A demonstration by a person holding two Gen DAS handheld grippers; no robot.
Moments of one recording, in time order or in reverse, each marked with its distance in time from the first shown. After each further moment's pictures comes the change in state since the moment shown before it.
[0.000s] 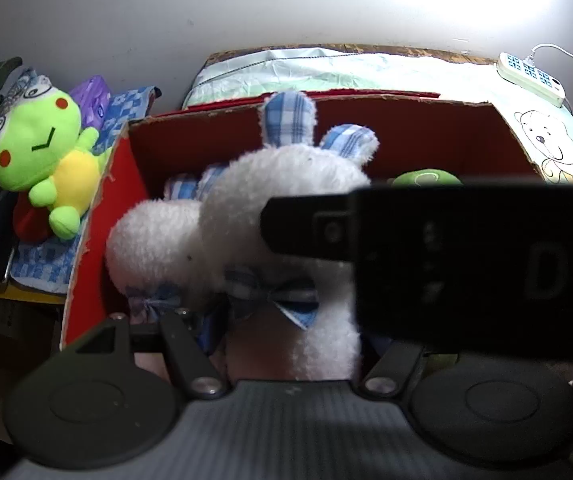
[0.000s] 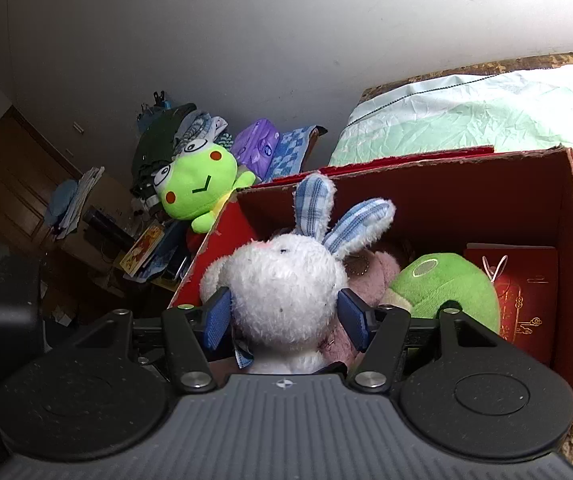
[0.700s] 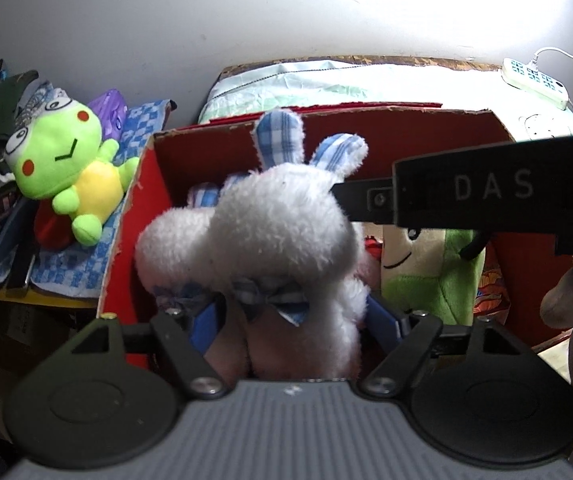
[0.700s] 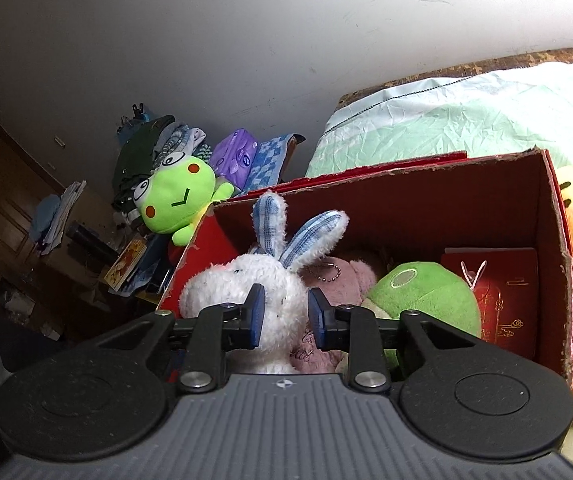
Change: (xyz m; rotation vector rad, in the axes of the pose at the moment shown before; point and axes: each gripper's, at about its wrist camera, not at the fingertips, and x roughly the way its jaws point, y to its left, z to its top) left arm -0.016 0.002 -0.005 0.010 -0.030 0.042; right arm 0.005 -0.011 0.003 0.045 -0.005 -0.051
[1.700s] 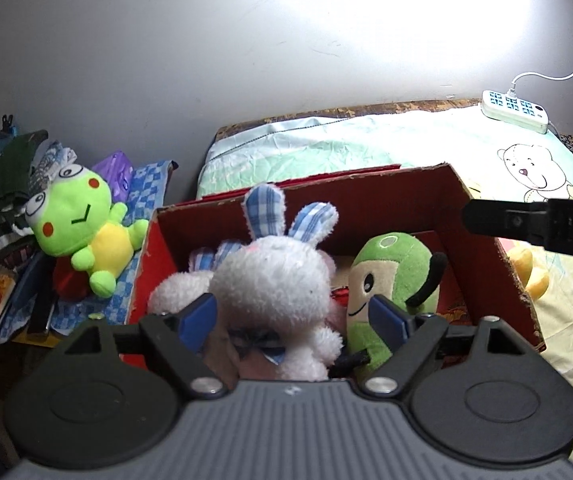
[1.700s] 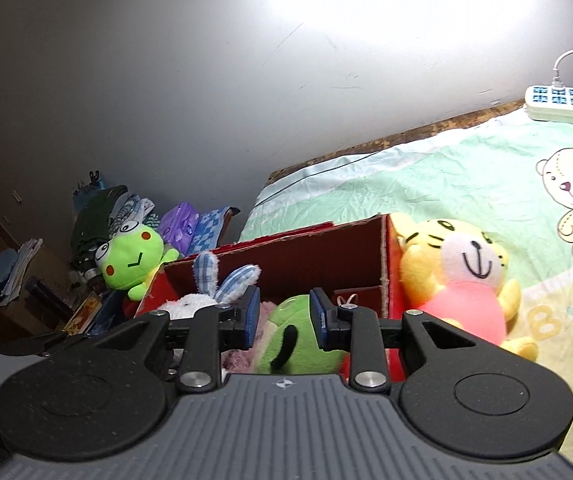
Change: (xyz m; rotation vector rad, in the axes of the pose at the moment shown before) left arm -0.048 -0.029 0.011 0.067 -0.151 0.036; right arm -0.098 -0.013 -0.017 0.012 -0.244 -0.207
